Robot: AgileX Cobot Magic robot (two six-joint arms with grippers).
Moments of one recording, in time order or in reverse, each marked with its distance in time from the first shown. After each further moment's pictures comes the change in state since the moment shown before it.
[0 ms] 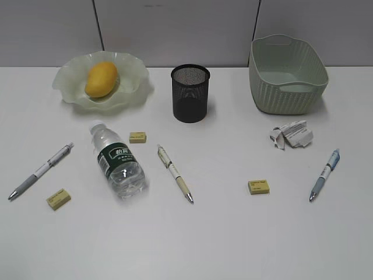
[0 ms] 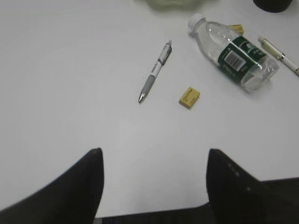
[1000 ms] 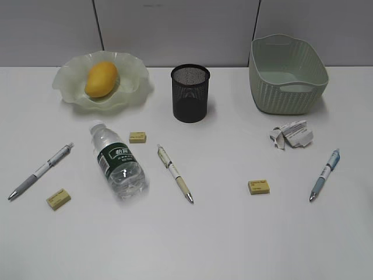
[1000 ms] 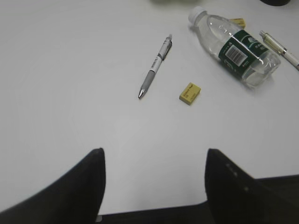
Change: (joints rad) left arm 0.000 0.000 0.006 0.000 0.006 0.000; right arm -0.001 0.776 -0.022 0.036 -0.659 0.052
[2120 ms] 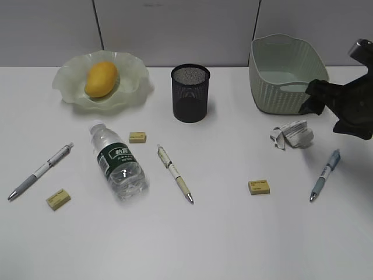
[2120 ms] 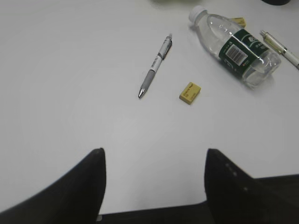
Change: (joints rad) left arm 0.000 -0.001 0.000 0.000 0.003 0.000; right arm 0.023 0.953 -0.332 0.475 -0.253 0.003
